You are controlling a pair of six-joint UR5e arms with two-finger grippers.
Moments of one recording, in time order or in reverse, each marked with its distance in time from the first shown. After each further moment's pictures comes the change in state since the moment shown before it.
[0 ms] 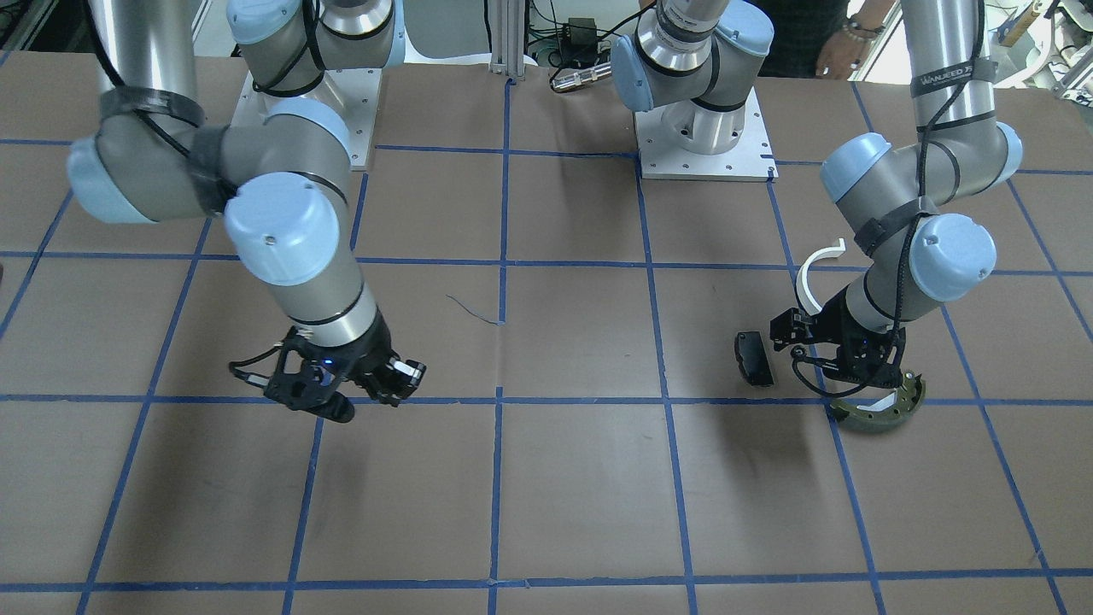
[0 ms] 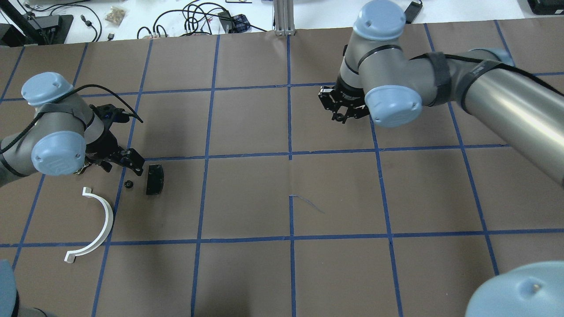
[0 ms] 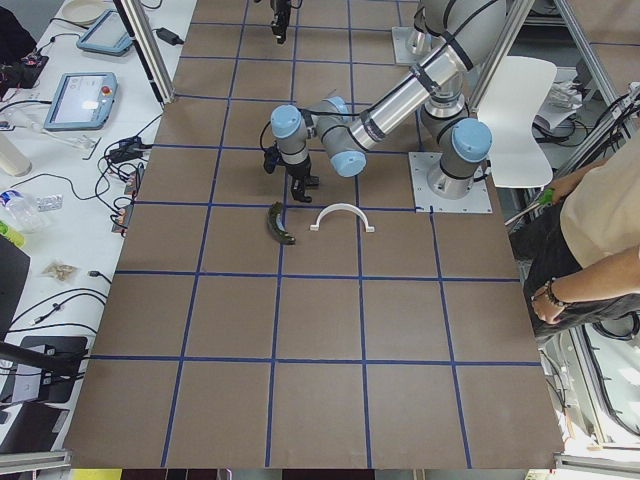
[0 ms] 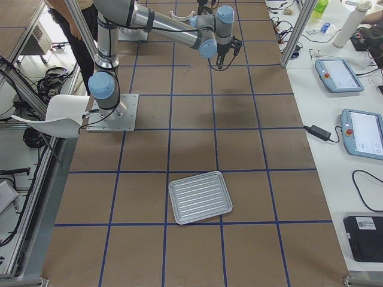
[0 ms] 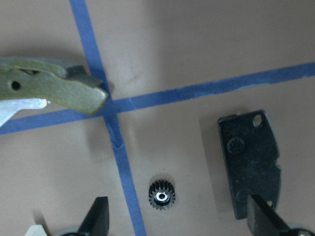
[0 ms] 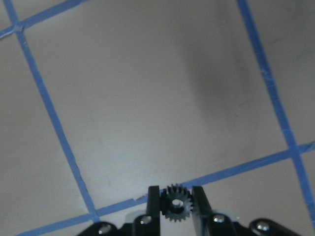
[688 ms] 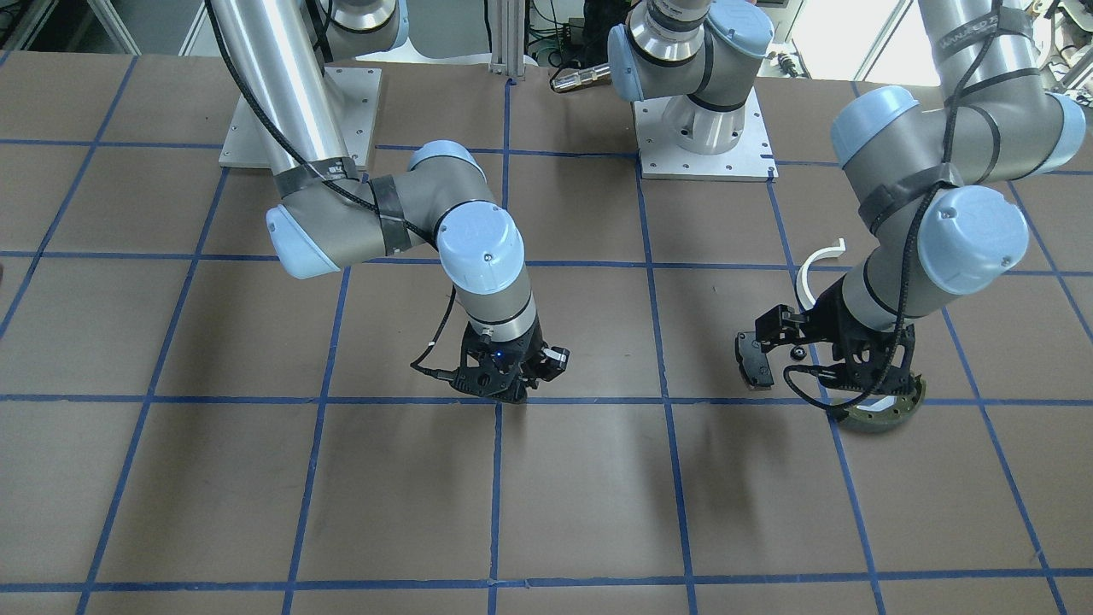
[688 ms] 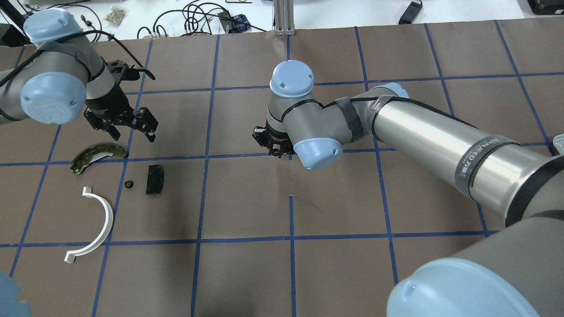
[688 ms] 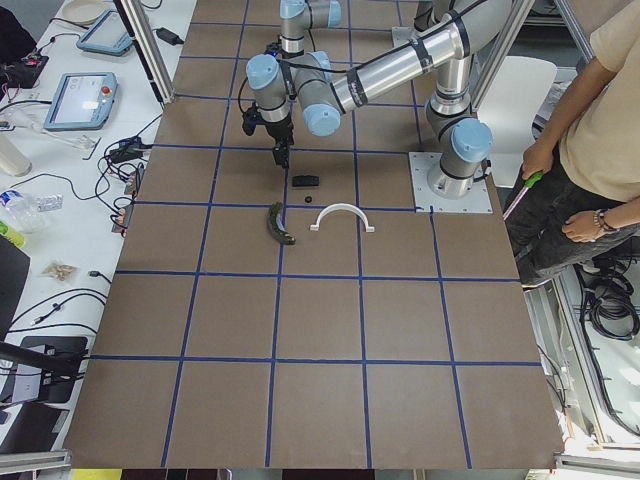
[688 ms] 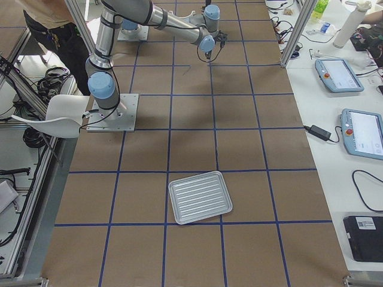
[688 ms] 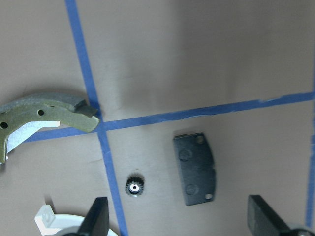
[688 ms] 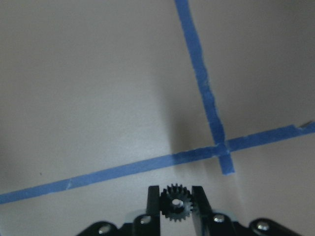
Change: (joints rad) left arm -0.168 0.025 0.248 -0.293 -0.011 -0.238; right arm 0.220 0.149 -0.002 -0.146 0.083 0.148
